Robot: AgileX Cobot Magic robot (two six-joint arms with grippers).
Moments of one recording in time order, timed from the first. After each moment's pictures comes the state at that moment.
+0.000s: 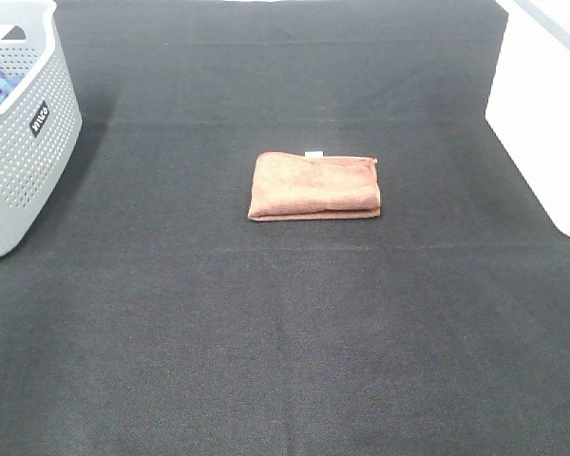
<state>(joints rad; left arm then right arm) -0.24 0.41 -0.58 0.00 1.17 -0.04 0.20 0.73 -0.60 0.13 1.12 -0.13</state>
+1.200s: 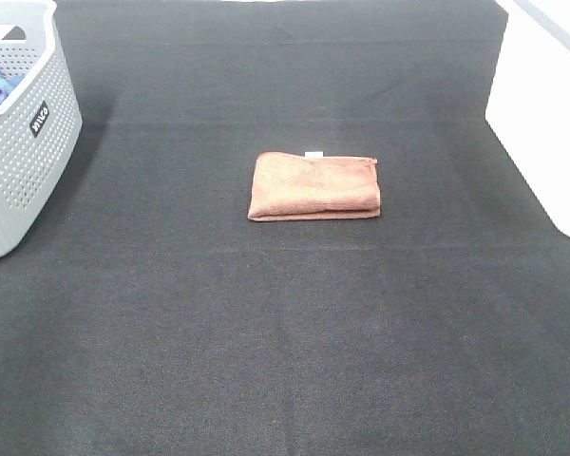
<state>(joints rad) -0.24 0.32 -0.50 -0.12 1.05 0.18 0.20 0.39 -0.51 0.08 1.07 -0.14</state>
